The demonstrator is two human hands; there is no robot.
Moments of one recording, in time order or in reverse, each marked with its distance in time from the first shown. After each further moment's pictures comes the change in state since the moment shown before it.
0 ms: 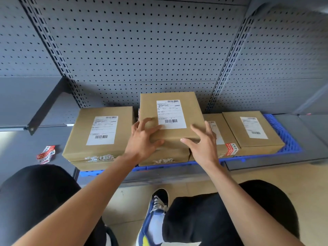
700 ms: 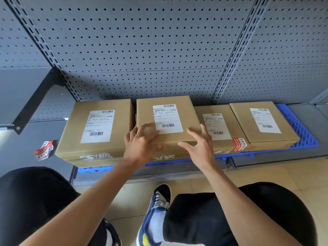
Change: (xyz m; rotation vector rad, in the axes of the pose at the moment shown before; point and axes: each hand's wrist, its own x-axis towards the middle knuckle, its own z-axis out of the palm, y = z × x) left_hand 0.001 -0.036 0.046 0.156 -0.066 -0.096; right_hand 0.012 0.039 0.042 0.045 -0.143 0.076
